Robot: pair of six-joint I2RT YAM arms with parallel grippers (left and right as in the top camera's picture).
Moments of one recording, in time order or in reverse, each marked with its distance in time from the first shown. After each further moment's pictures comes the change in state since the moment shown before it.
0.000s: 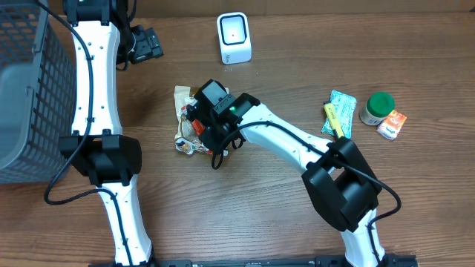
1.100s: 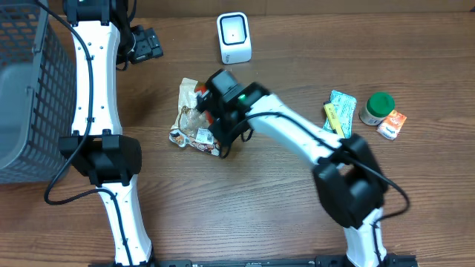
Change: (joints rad) left arm 0.000 0.000 0.000 0.000 0.000 0.000; right arm -0.083 -0.047 0.045 -0.118 -0.032 -0.043
